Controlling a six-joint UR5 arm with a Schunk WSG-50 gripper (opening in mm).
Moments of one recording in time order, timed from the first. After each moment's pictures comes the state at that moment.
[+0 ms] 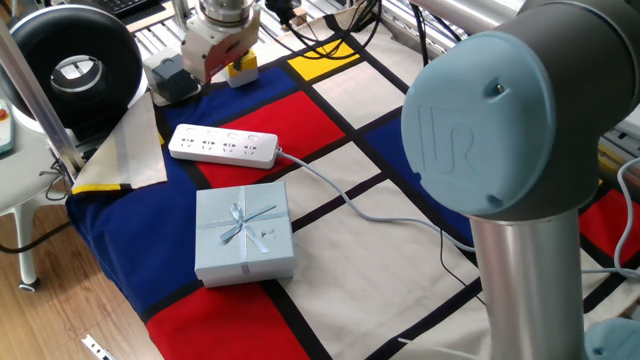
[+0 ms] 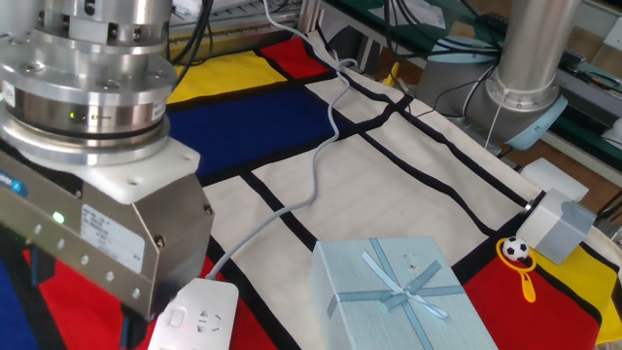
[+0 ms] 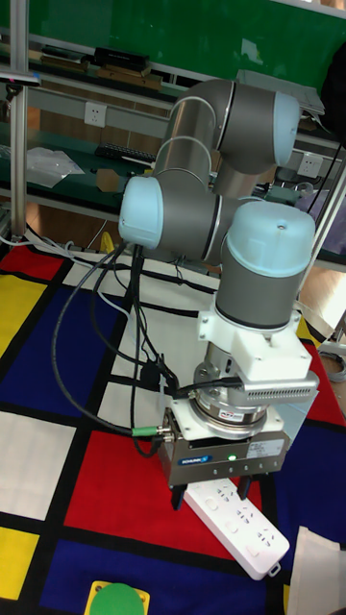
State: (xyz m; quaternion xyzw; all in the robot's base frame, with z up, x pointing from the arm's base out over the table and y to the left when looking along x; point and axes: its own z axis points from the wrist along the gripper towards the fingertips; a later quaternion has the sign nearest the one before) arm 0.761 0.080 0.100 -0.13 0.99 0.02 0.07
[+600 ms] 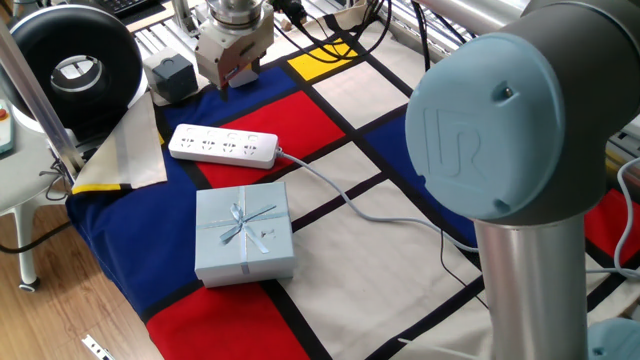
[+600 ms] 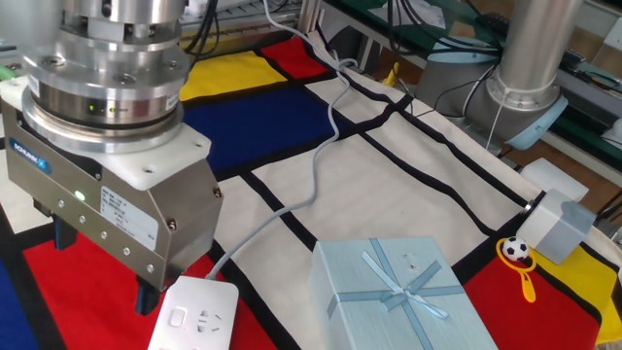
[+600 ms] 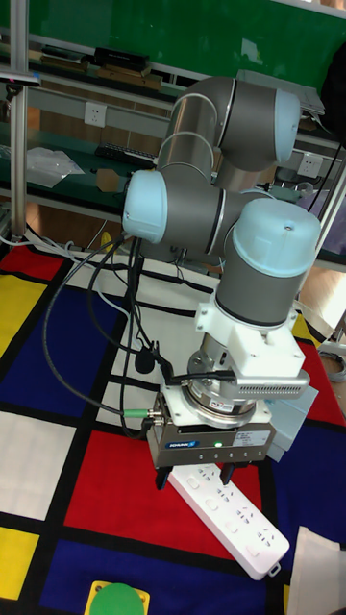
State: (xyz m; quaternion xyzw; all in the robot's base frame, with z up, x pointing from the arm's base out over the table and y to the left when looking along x) arm 0.740 0.061 0.098 -0.12 0.99 -0.01 0.05
